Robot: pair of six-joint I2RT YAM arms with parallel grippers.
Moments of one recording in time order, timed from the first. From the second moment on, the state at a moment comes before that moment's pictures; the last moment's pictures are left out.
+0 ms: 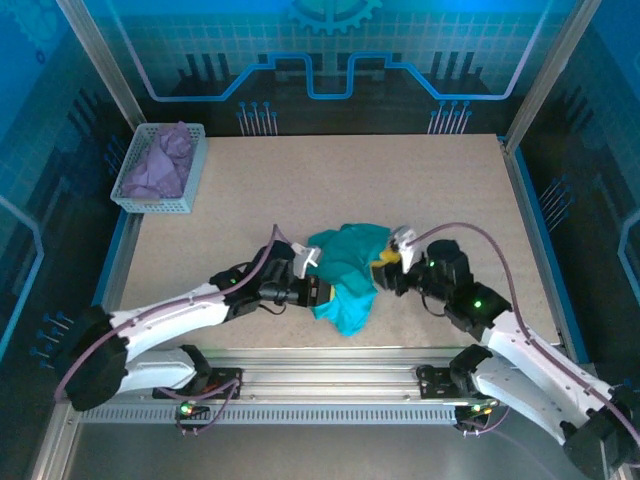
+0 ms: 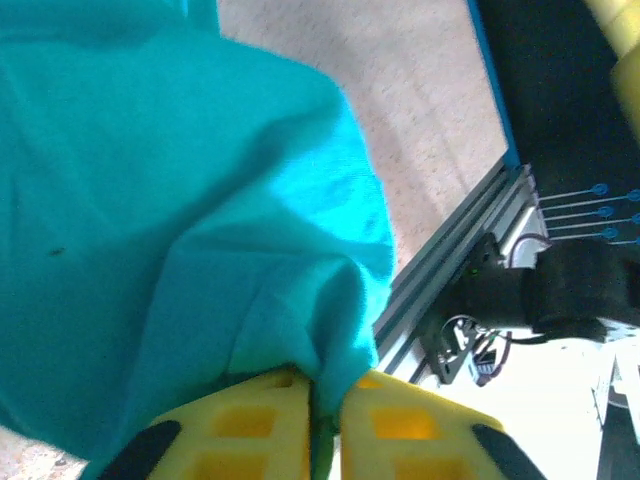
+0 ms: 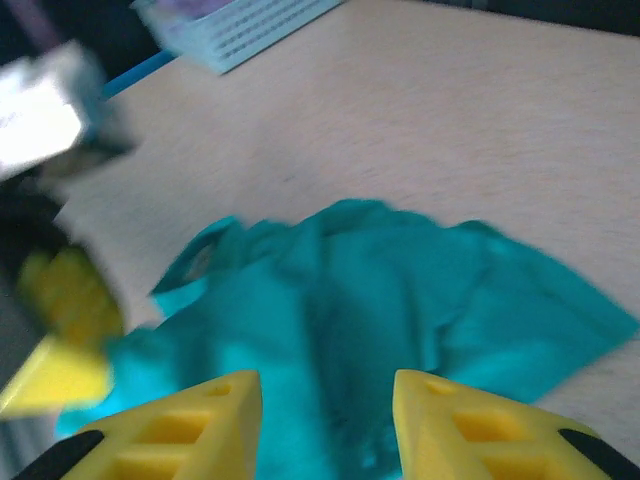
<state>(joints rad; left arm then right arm) -0.79 1.23 0.64 -0.08 0.41 -0.73 0.53 0.79 0.56 -0.23 -0.22 0.10</state>
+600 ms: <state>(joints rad) -0.39 1.22 0.62 -0.19 0.26 -0.73 0.56 1.75 1.18 -0.35 -0.21 0.13</state>
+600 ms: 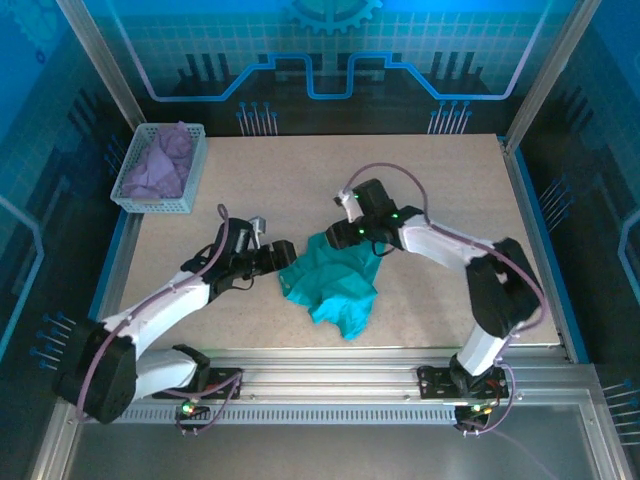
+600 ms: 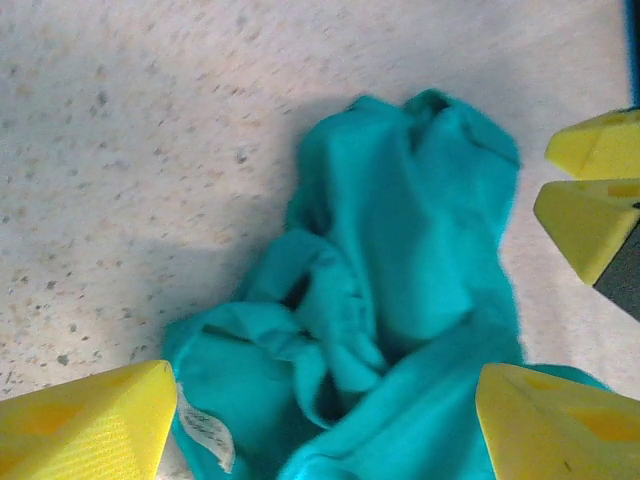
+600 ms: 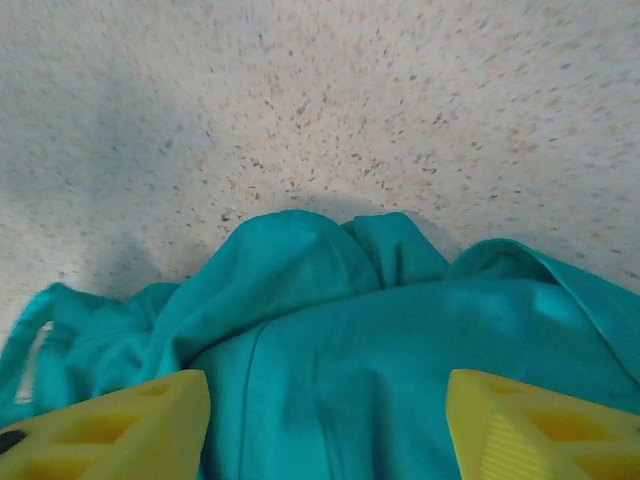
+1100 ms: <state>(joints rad) -0.39 1.53 0.62 0.04 0.40 -0.81 0.59 1.96 1.29 -0.35 -0.40 0.16</state>
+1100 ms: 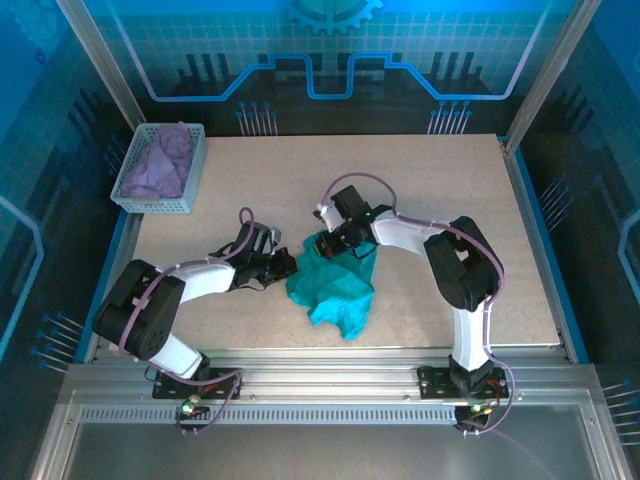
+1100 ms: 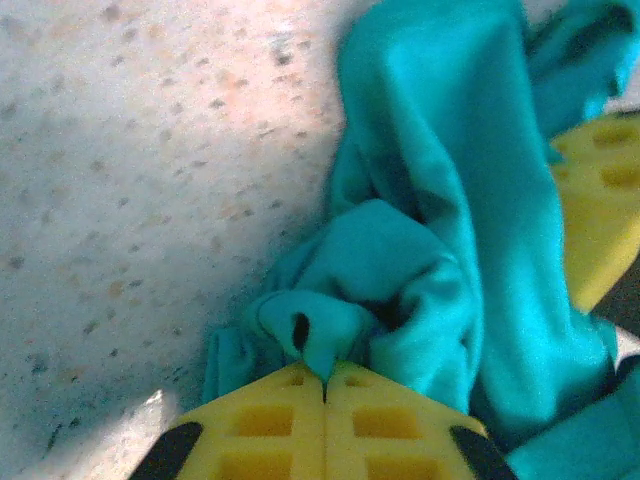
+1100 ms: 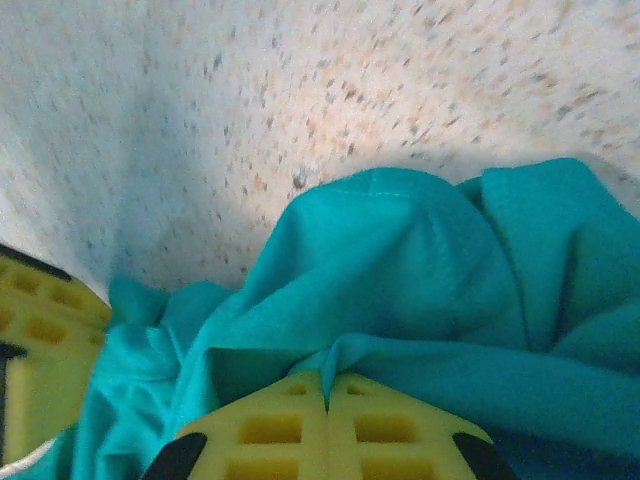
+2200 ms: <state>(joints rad) -0.38 1.01 0.40 0.29 0.43 -0.66 0.64 1.30 0.78 -0.12 0.02 0.08</state>
